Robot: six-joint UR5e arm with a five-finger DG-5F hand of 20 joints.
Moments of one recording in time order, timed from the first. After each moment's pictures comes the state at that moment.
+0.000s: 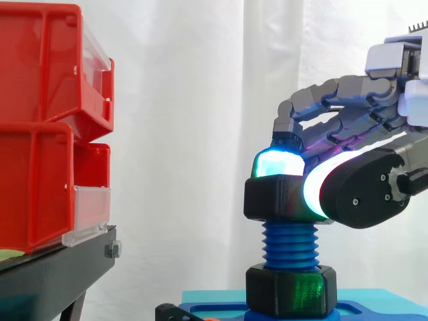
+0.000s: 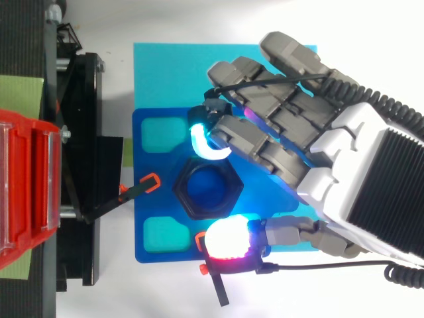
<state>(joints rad) 0.38 -2.10 -1.43 -2.54 -0.85 -1.58</state>
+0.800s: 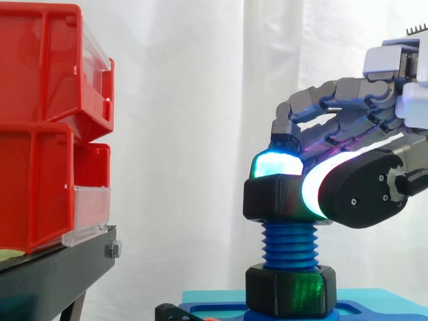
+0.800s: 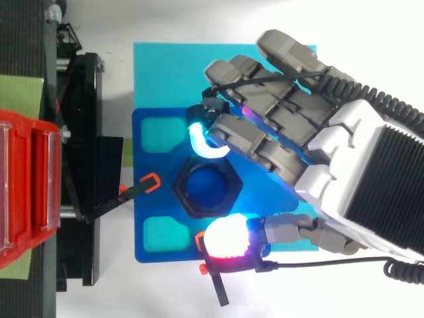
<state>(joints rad) 0.37 -2.11 -1.44 -2.54 -0.86 -1.58</state>
